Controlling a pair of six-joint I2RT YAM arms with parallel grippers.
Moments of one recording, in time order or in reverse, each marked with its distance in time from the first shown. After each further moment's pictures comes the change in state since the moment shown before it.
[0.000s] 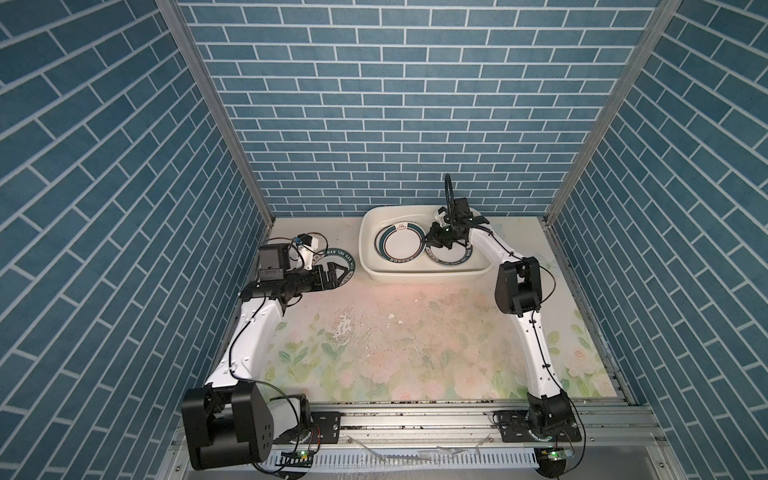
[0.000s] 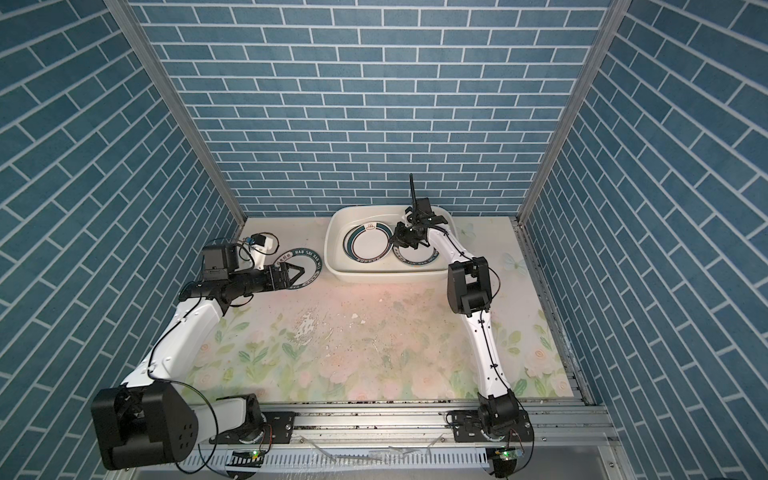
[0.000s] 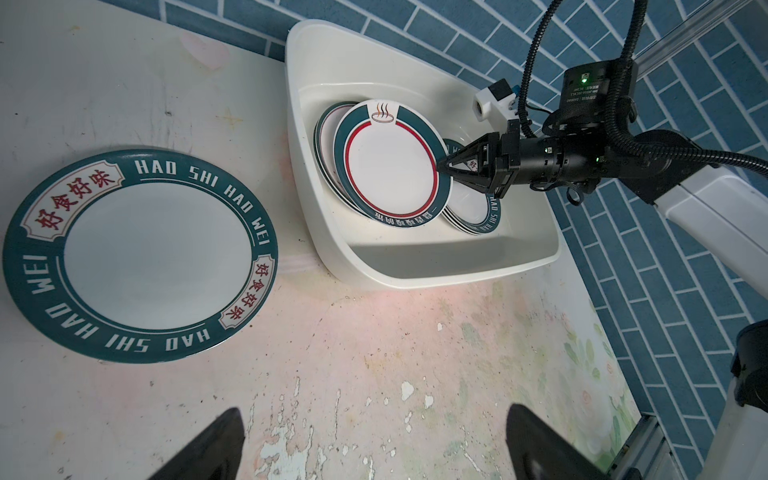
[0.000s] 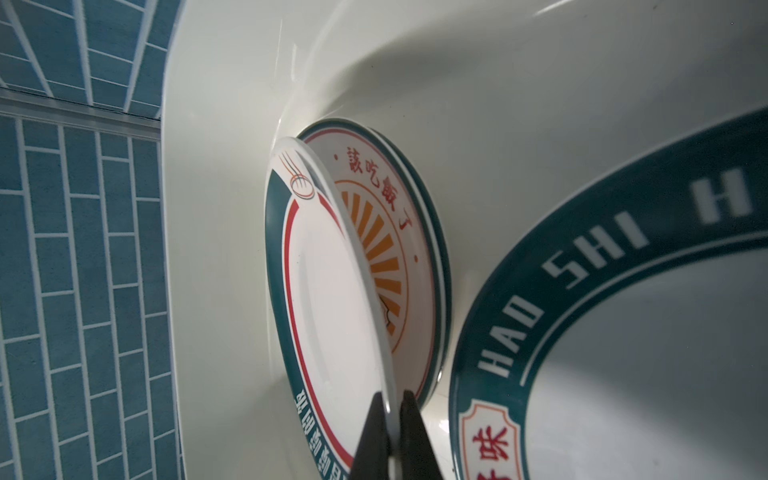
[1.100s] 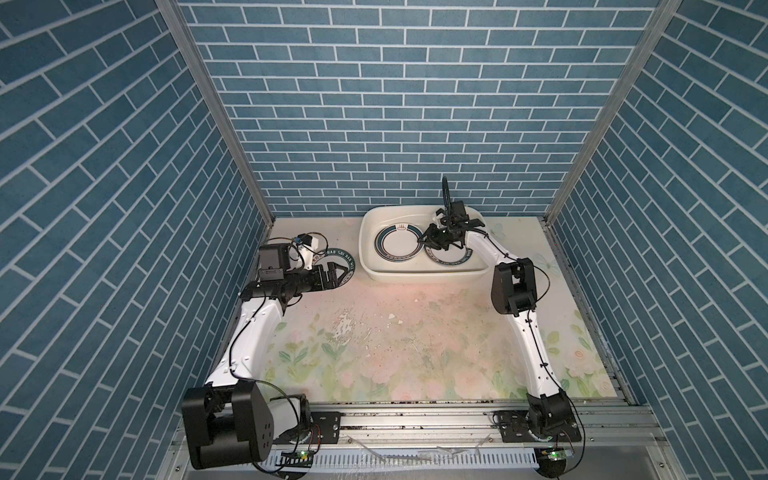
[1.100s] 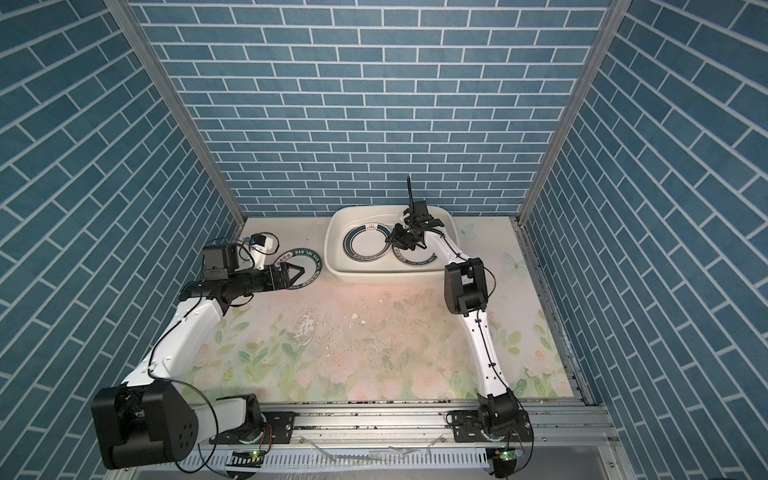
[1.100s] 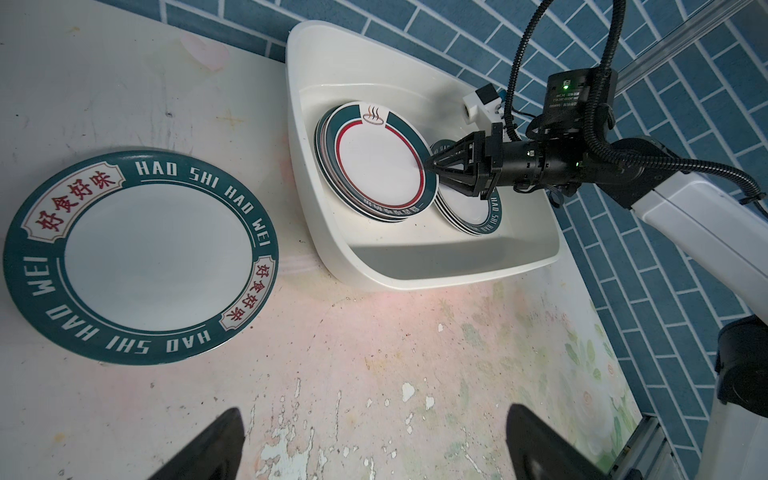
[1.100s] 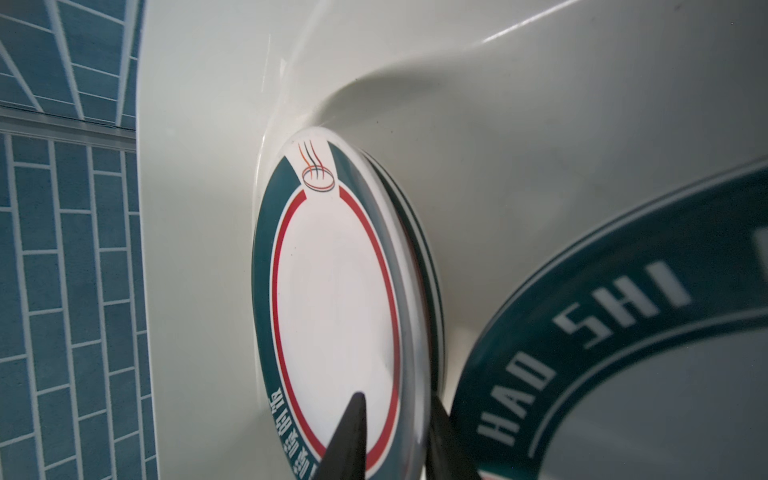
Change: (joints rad) left arm 0.000 0.003 0.000 0.005 0.000 0.000; right arm 0.018 0.056 0.045 0.037 0.027 0.034
